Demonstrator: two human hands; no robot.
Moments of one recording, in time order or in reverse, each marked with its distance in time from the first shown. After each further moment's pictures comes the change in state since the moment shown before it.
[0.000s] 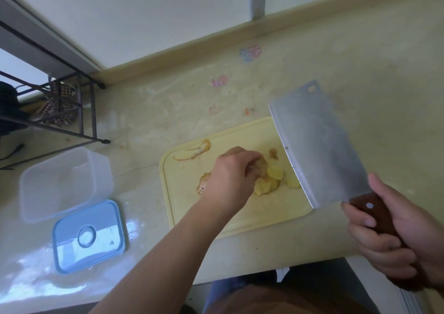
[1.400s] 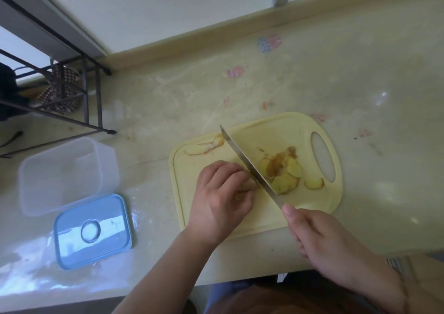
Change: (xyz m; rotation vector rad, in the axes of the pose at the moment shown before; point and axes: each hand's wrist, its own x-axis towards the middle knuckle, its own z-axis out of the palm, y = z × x) left_hand -0.045 -0.076 0.003 0.194 0.348 0.357; right_hand 0.094 0.063 0.070 -1.537 0.911 -0.165
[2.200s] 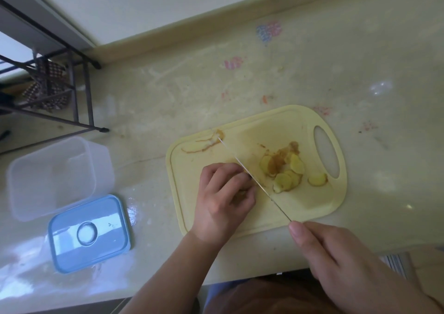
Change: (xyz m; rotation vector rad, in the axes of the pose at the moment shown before) left_hand -0.002 0.003 0.010 -0.048 0.143 -0.010; right_hand -0.027 -0.011 0.005 -0.117 0.145 -0.049
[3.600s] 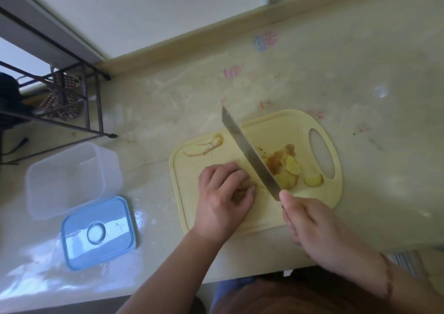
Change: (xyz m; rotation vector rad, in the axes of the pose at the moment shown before) left_hand -0.001 0.002 -0.001 0.021 -0.066 -0.040; right_hand 0.036 0.004 0.004 0.204 -0.067 0.015
